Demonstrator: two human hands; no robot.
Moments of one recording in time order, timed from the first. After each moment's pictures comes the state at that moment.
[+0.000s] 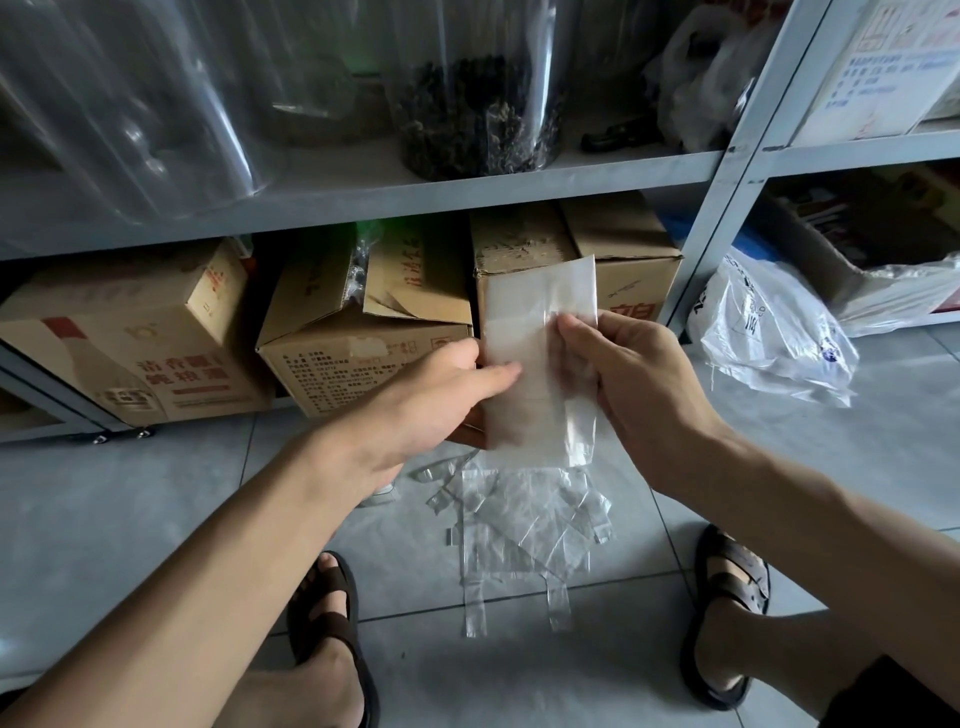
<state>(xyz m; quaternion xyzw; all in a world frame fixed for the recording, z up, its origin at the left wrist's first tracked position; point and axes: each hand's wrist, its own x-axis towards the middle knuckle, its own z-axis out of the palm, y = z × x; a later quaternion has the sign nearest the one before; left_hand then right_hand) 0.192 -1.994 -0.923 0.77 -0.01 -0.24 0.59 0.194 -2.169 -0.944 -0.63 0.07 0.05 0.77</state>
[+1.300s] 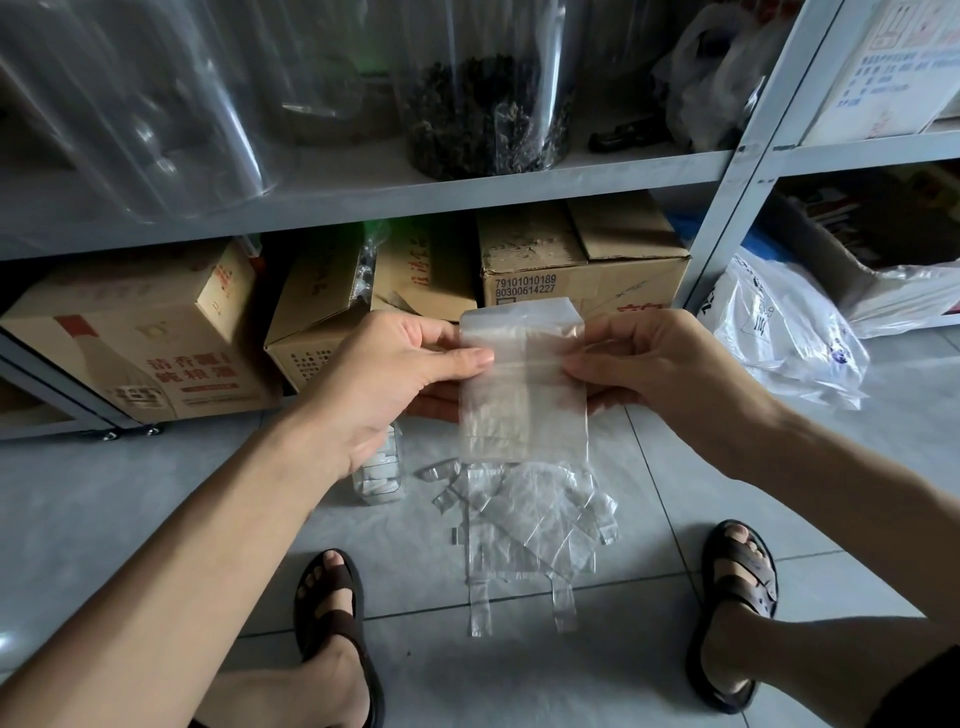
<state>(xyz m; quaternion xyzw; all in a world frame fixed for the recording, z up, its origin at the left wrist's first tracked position) 0.197 -1.974 -0.910 0.72 0.06 -0.16 0.67 0.196 -2.196 -0.928 -0.73 -0.05 0.13 0.67</state>
